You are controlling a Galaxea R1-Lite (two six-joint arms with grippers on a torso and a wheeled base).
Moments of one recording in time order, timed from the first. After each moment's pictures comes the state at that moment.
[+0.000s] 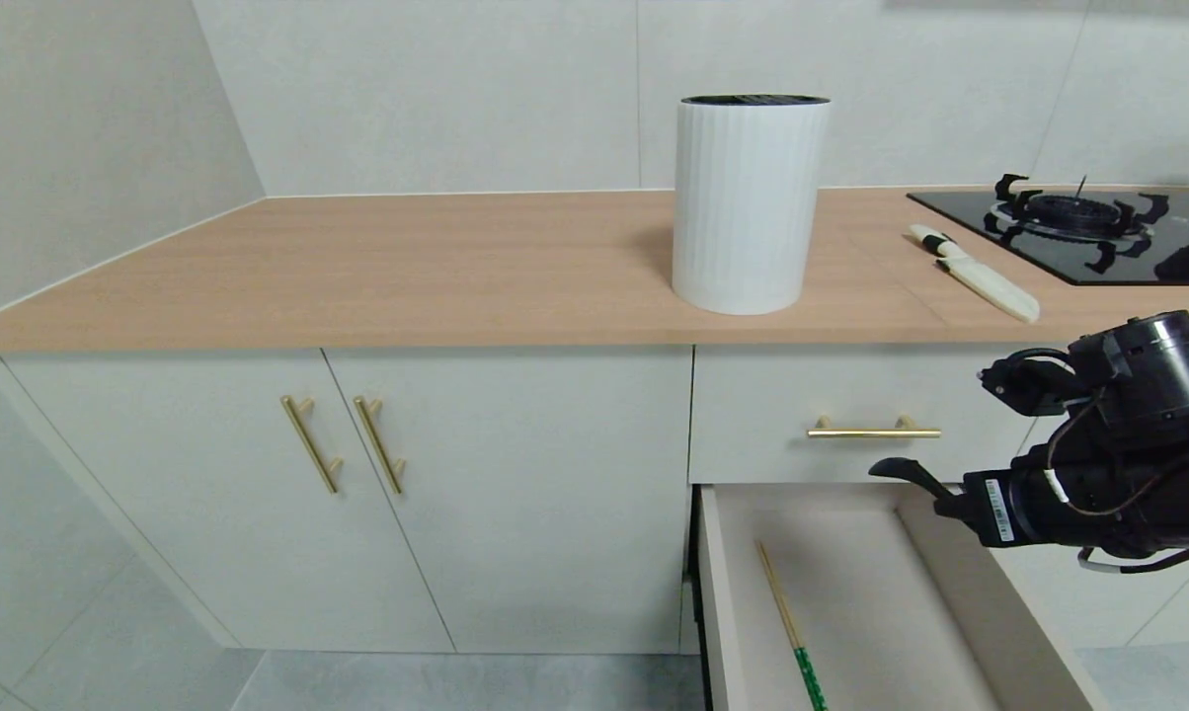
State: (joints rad) left arm 0.01 0.00 0.00 0.00 0.01 0.00; right arm 0.29 1.55 -0.84 0.06 0.01 0.13
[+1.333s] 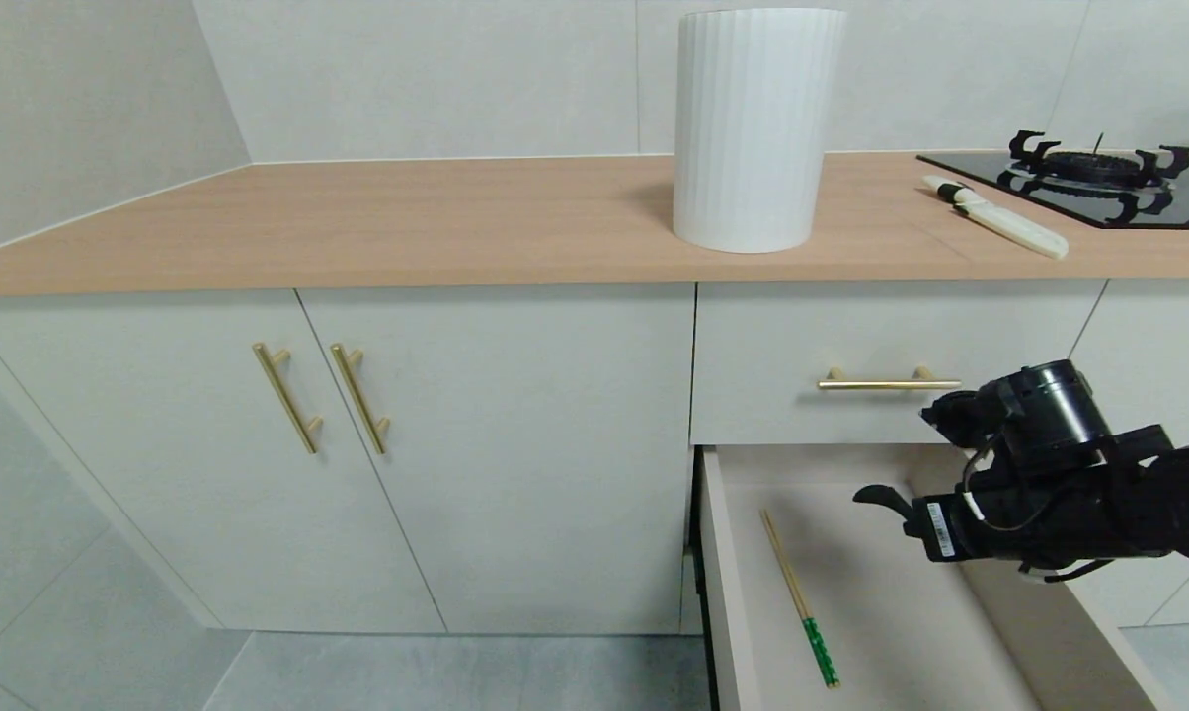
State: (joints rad) left arm 0.01 0.00 0.00 0.00 0.01 0.00; right arm 0.29 1.77 -0.81 -0.11 -0.06 0.13
